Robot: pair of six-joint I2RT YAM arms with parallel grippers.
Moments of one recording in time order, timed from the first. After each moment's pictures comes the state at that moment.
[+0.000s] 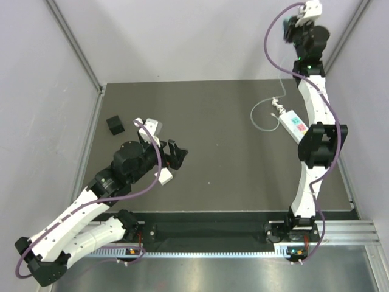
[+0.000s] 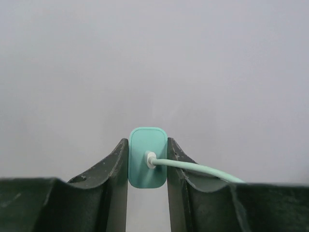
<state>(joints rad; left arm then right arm) -0.76 0.75 0.85 -0.34 -0.13 -0.33 -0.01 2.09 2.10 0.22 -0.16 -0.10</state>
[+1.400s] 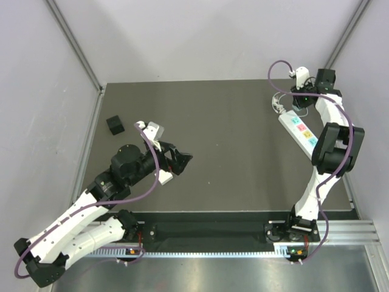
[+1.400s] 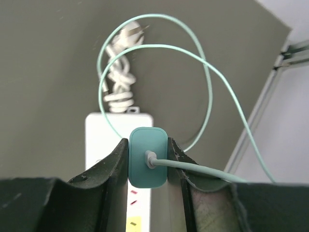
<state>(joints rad) -0.78 0.71 0.81 -0.27 -0.02 -0.33 -0.23 2.00 1.69 -0.45 -0.33 -0.68</state>
